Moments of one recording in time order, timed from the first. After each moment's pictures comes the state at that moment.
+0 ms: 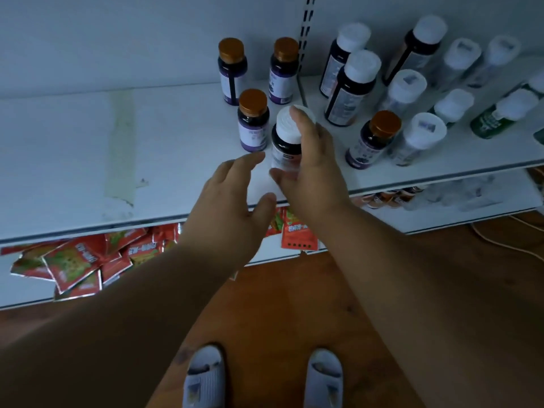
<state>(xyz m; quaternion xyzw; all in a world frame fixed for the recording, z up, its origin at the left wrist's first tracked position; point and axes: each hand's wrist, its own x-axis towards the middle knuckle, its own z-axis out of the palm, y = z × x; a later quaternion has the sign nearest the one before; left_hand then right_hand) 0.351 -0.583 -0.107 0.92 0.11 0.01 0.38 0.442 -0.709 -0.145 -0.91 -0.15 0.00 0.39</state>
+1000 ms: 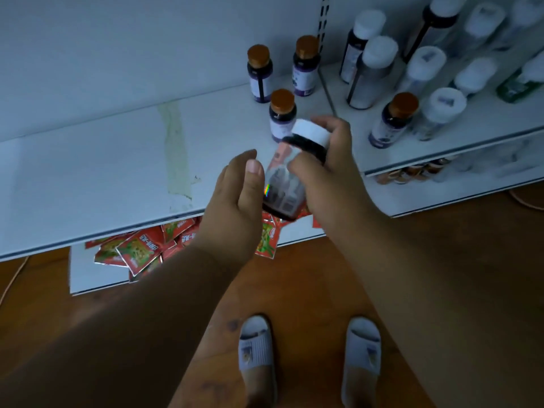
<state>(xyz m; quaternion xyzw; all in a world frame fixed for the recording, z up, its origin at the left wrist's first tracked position) 0.310 -0.551 -0.055 0.82 0.18 -0.02 0.54 0.375 -0.684 -0.053 -0.72 0.02 0.16 0.68</state>
